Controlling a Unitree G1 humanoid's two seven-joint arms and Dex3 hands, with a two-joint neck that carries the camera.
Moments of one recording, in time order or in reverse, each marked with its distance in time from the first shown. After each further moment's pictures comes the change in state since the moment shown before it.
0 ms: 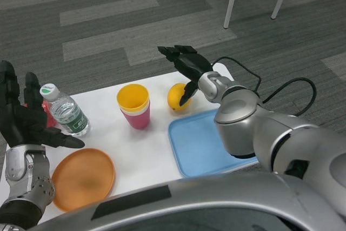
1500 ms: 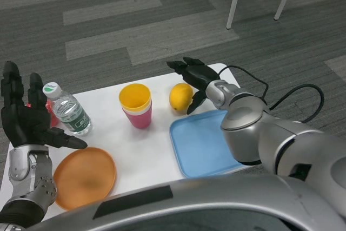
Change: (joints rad) left arm 0.015 -0.004 0.000 -0.008 0.000 0.000 0.000; right arm 0.047 -0.018 0.028 0.000 -0.003 0.024 0.086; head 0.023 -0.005
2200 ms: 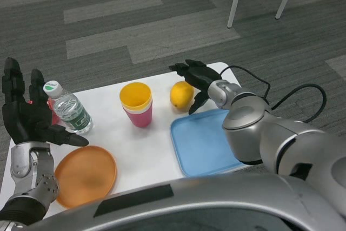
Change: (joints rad) left arm 0.001 -0.005 0.001 -0.016 0.000 -0.002 0.000; right arm 0.006 -0.008 0.002 -0.001 -0.004 0.009 0.045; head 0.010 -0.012
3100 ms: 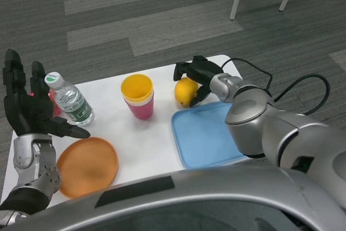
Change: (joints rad) left arm 0.004 -0.001 0.001 -0.002 0.000 -0.001 0.000; right arm 0.006 -0.012 0.068 -0.014 -0.001 0.006 0.001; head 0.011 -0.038
